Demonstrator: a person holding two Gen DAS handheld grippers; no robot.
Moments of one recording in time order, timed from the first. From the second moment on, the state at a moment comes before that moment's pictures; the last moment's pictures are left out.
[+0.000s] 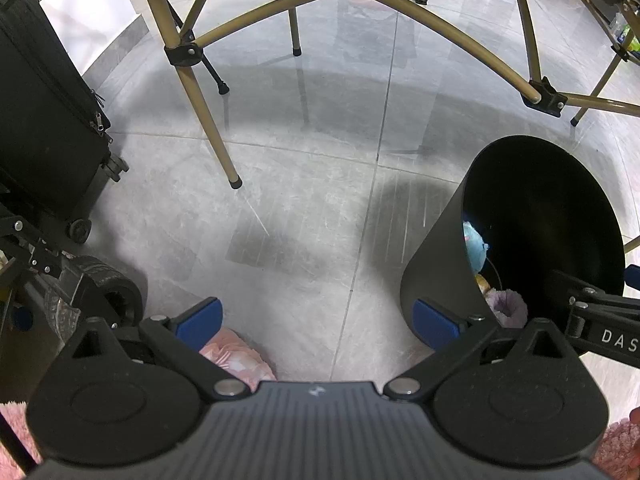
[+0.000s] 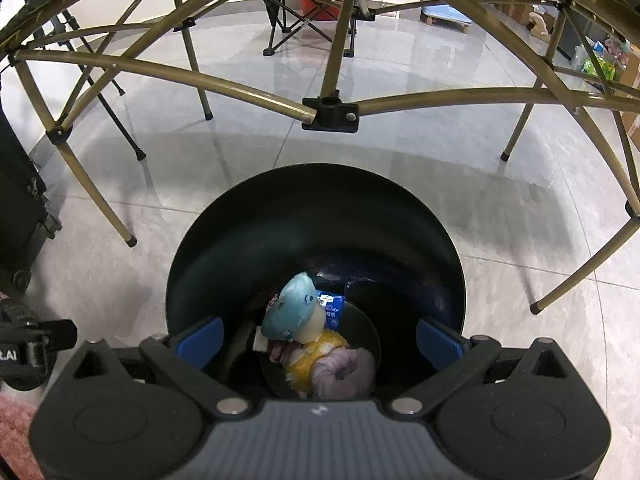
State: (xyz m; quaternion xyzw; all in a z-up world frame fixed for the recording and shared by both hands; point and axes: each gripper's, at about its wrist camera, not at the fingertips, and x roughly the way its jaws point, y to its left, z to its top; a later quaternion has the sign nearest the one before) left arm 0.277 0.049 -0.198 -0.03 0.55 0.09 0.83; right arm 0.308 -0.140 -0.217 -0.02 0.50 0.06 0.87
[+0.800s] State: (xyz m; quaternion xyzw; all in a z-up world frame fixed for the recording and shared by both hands) left arm 0.271 0.042 -0.181 -0.02 0.52 0.08 0.85; right arm 0.299 -0.150 -0.196 -0.02 0.46 0.06 0.88
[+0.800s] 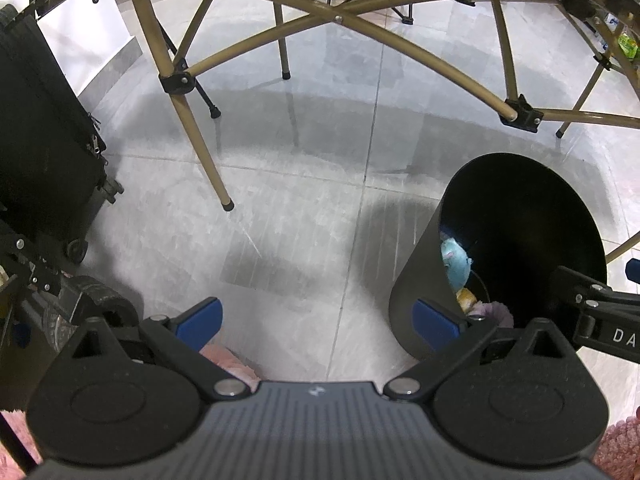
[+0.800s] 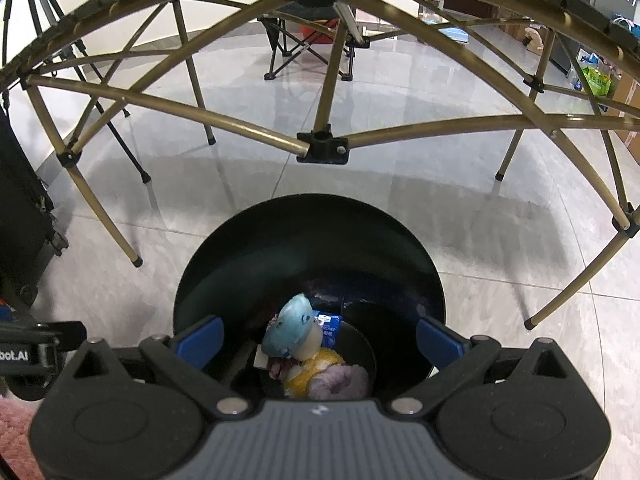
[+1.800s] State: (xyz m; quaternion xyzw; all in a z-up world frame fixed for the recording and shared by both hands) left arm 0.252 0.015 -0.079 -0.05 0.35 0.04 0.93; right arm 0.250 -0.206 -0.084 -0.01 0.22 0.06 0.97
